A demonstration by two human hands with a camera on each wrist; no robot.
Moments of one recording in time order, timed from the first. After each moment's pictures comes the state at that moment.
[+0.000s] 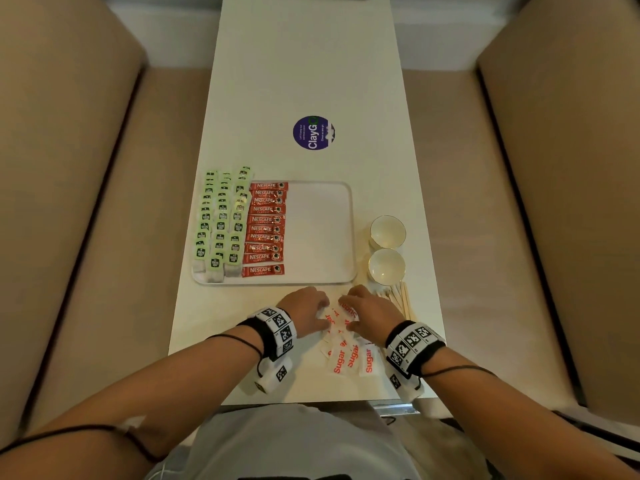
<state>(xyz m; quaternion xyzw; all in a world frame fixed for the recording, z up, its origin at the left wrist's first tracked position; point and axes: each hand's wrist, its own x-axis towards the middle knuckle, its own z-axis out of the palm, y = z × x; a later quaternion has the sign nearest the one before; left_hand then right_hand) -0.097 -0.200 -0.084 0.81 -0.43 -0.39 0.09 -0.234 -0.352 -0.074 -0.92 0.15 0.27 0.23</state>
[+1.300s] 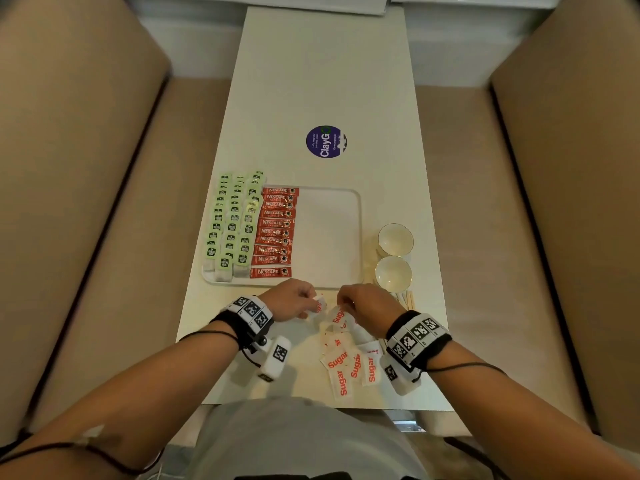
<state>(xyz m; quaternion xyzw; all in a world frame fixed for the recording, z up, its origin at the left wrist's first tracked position) -0.061 -0.182 -0.066 0.74 -0.21 -0.55 0.34 -0.203 -0.351 -0.037 -0.94 0.12 0.20 0.27</state>
